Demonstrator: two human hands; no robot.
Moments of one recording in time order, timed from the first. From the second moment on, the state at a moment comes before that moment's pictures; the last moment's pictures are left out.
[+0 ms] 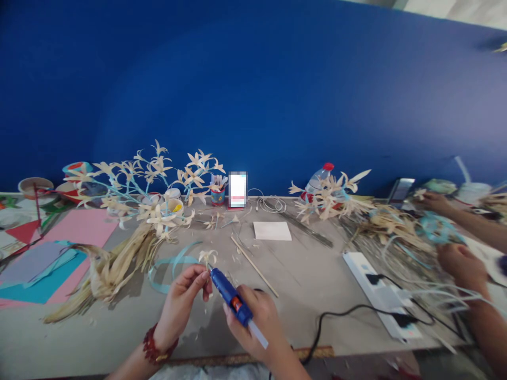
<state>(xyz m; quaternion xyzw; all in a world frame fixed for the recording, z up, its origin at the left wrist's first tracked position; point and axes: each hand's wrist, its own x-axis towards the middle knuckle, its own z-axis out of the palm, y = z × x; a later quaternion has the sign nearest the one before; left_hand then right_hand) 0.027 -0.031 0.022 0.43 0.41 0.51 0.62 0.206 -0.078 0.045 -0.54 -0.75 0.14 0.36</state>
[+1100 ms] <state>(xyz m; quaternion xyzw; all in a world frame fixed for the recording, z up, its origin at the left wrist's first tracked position) -0.066 -0.048 0.002 0.48 0.48 0.63 0.36 0.244 0.017 0.025 -0.59 -0.78 0.08 0.20</state>
